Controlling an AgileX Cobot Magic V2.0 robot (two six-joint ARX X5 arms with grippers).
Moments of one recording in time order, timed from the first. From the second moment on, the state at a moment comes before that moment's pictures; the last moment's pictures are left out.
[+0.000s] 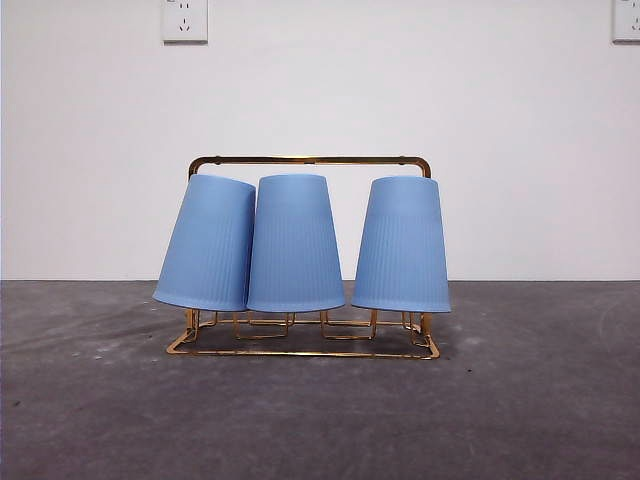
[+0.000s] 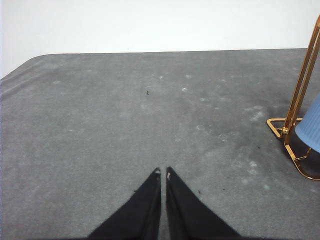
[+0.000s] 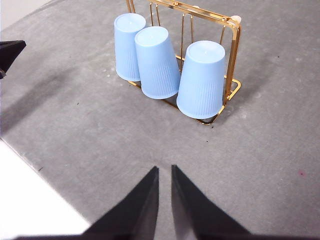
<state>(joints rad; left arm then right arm) -0.03 0.00 0.03 -0.18 -0.03 0.02 0.83 0.45 0.91 -0.98 0.08 0.26</state>
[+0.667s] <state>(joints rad) -0.03 0.00 0.03 -0.18 -0.03 0.03 0.10 0.12 0.26 -0.18 0.02 0.12</state>
